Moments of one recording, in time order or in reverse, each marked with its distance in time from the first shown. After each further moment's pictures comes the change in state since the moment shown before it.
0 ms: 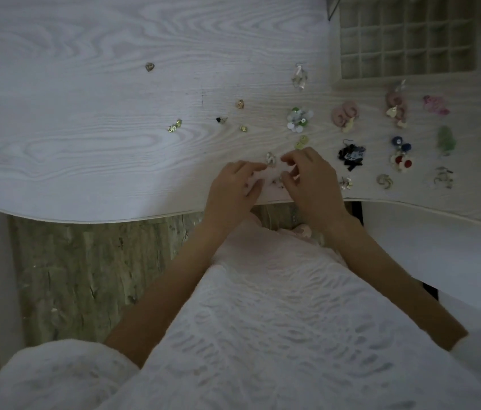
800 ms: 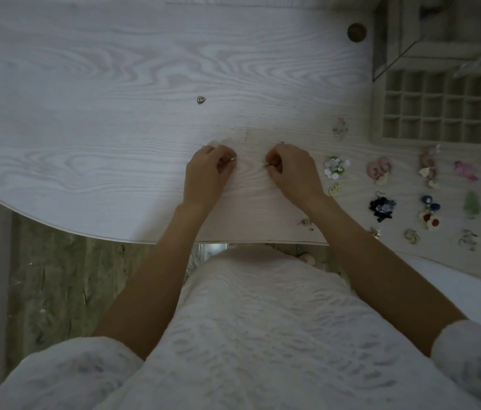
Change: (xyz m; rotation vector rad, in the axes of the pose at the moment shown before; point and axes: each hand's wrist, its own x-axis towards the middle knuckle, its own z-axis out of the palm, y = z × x) left_hand 0.063 -0.084 -0.071 0.047 0.155 -0.278; right_hand 0.109 -0.052 0.041 0.038 -0.133 -0.037
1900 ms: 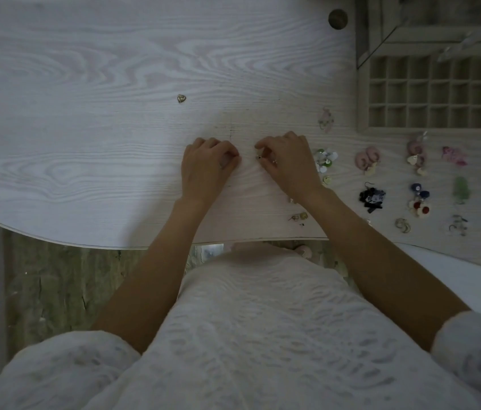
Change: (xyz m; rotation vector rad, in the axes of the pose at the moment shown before) left_hand 0.012 0.016 0.012 0.227 -0.034 0.172; right_hand 0.003 0.014 -0.010 -0.166 0.051 -0.154
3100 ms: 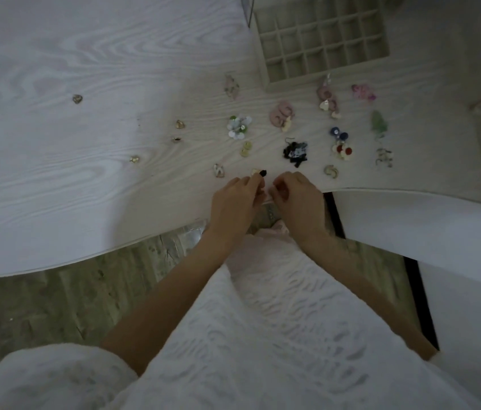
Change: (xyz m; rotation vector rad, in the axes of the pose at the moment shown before) left_hand -0.088 0.137 0.084 0.017 -0.128 0.352; right_hand -0.172 0.061 -0.014 0.040 0.170 0.519
